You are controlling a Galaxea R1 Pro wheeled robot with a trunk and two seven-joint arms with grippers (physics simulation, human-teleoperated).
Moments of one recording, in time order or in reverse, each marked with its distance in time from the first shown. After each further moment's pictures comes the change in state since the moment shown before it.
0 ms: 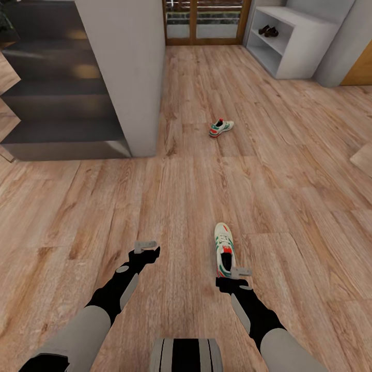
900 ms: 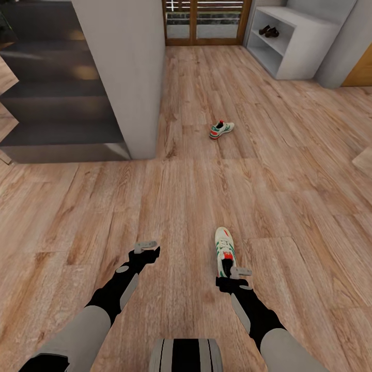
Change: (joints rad) left arm 0.000 0.000 0.000 0.000 0.000 -0.001 -0.001; right arm 0.000 0.000 0.000 -0.003 0.000 0.000 0.000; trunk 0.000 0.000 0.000
